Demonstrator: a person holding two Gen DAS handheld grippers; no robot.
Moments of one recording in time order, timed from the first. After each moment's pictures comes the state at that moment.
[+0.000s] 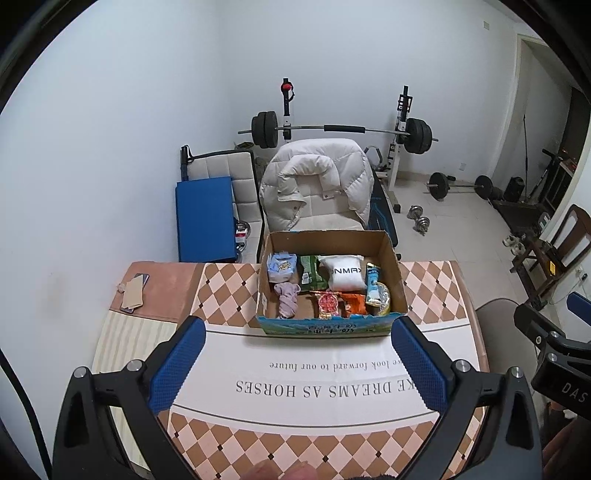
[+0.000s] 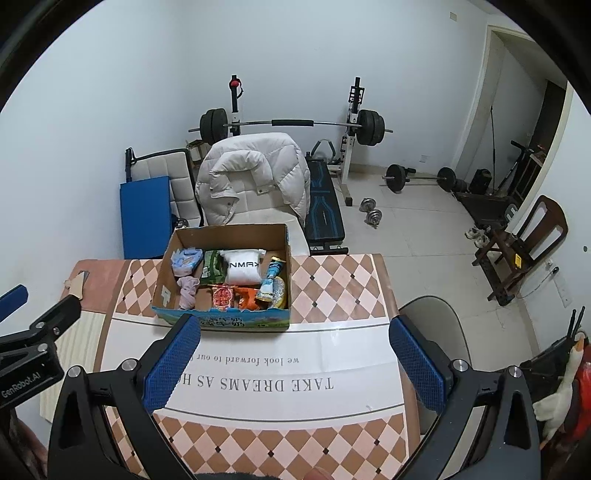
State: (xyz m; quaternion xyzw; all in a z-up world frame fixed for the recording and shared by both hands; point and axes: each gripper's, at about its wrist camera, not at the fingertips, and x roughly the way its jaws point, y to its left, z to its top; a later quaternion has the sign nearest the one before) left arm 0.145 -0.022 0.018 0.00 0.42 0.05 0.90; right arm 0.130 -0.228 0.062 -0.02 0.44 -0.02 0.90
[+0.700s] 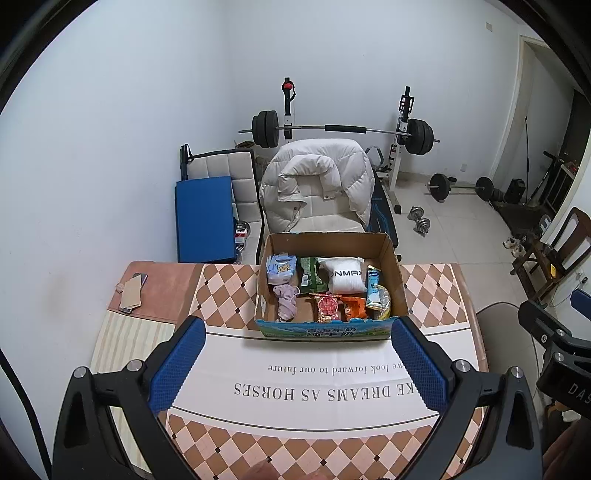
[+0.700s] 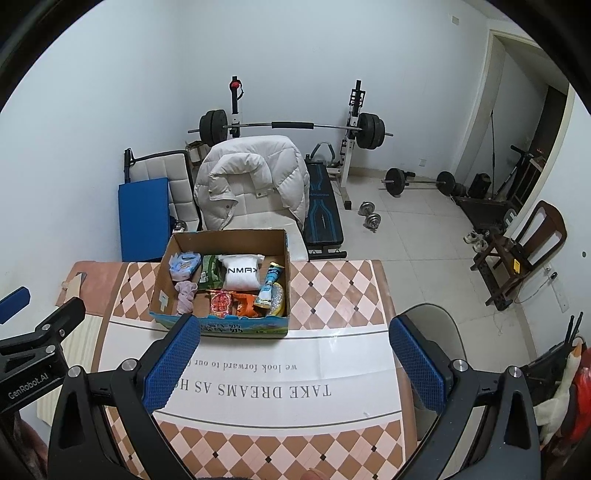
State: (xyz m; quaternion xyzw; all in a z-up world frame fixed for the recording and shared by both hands) left arm 0.152 -0.023 0.014 0.00 0.43 0.05 0.90; right arm 0.140 -0.222 0.055 -0.03 0.43 -0.02 0.90
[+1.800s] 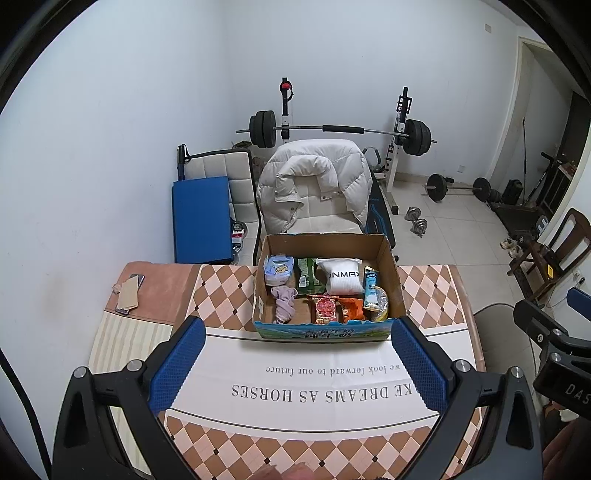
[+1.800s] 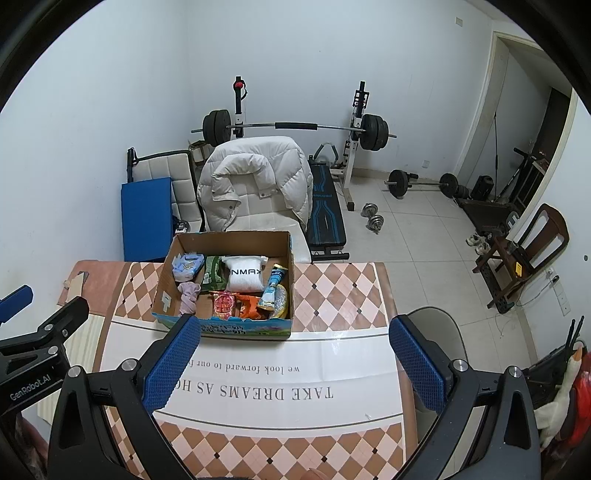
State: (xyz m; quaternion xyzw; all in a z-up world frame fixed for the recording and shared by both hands) left arm 0.149 -0.023 0.016 -0.01 0.42 0.04 0.90; right arm 0.143 -0.220 0.058 -0.03 0.43 -0.02 0.90
